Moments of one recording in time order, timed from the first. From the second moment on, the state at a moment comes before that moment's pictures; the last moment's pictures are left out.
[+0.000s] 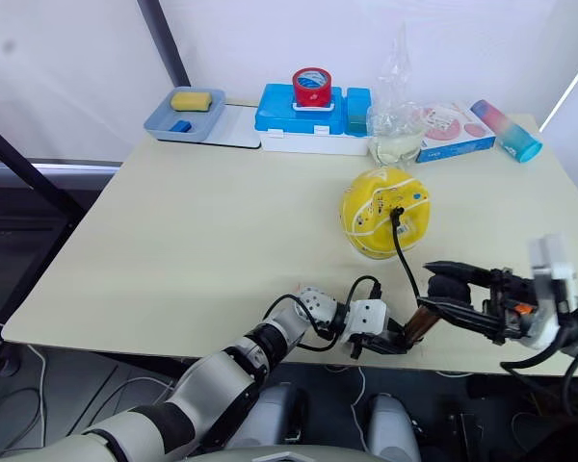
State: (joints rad) left arm -0.72 -0.12 -0.46 1.20 0.23 -0.59 -1.06; right arm 0.19 -0.78 -0.38 -0.45 0.86 0.44 1.19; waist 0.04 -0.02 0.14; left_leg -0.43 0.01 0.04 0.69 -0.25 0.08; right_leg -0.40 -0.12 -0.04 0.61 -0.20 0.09
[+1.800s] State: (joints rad) left arm -0.73 -0.11 -0.45 1.20 0.24 -0.60 -1.05; right arm 0.18 -0.78 -0.31 -0.36 0.76 0.31 1.24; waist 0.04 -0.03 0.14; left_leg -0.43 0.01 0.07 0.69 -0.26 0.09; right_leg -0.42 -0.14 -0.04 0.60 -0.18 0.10
